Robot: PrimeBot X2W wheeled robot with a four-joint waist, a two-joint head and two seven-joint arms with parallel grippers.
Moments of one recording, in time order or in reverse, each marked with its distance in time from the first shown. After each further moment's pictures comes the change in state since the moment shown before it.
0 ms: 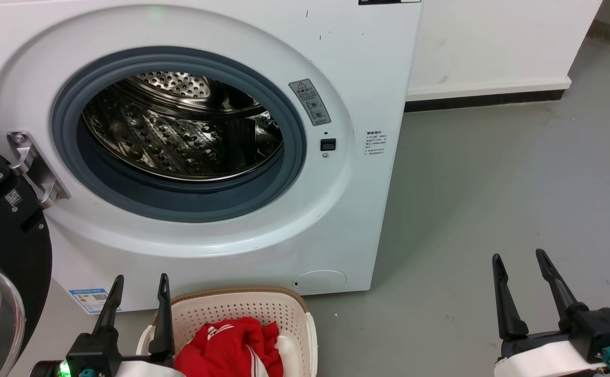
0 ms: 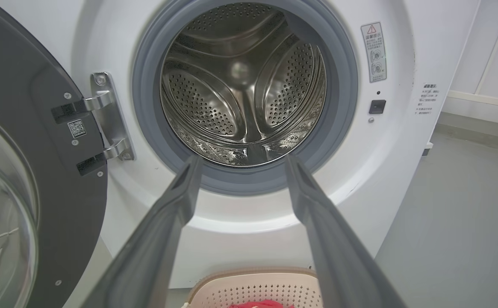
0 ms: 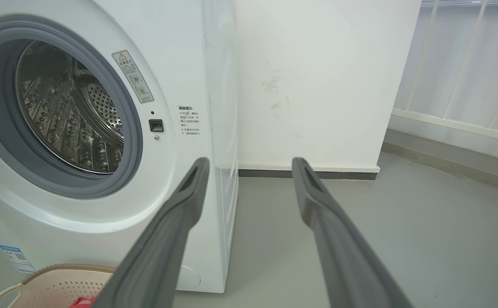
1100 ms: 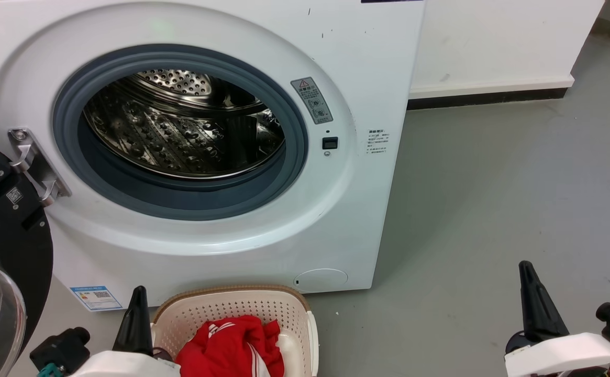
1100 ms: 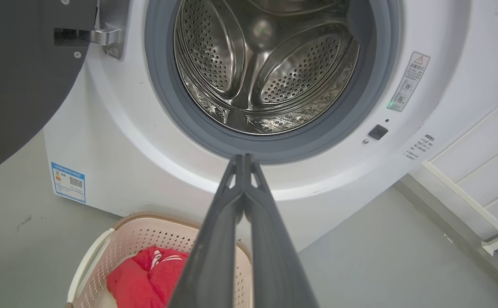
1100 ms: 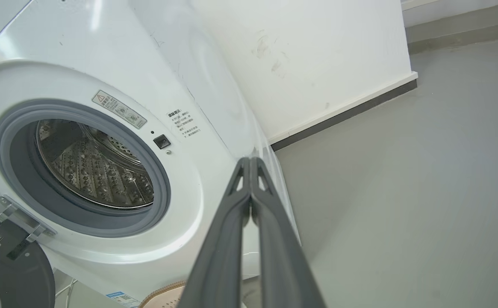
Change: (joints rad) left arm -0.029 -0.006 0.006 0.088 -0.469 -0.018 0.118; right arm -0.019 -0.014 0.008 0.082 0.494 0.000 0.088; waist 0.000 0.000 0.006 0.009
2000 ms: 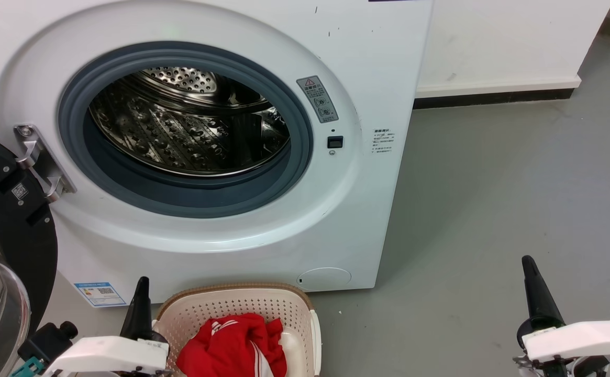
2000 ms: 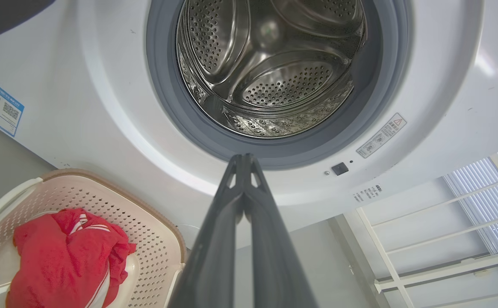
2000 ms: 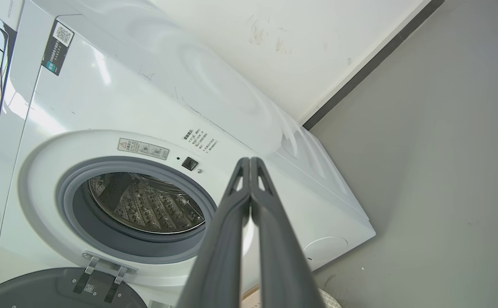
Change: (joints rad) left arm -0.058 0.000 0.008 0.036 -0.394 -0.009 0.093; right arm -0.048 -0.011 -0.009 0.038 0.411 0.000 0.087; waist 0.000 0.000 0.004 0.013
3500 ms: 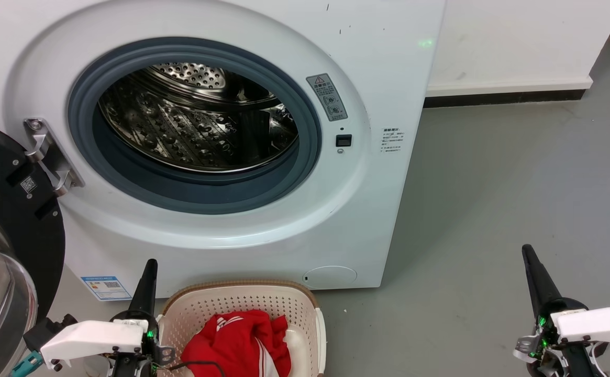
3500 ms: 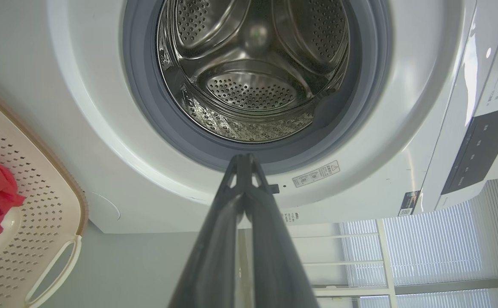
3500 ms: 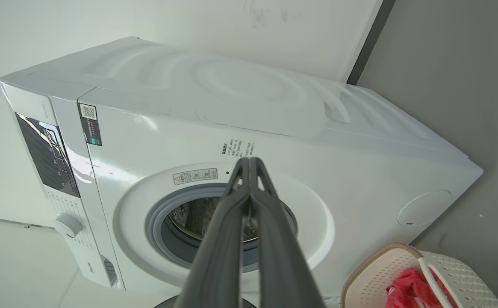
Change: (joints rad) left arm -0.073 0.000 0.010 0.041 -0.470 -0.015 0.112; right arm -0.062 -0.002 -0.029 0.050 0.476 0.000 0.115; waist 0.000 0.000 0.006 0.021
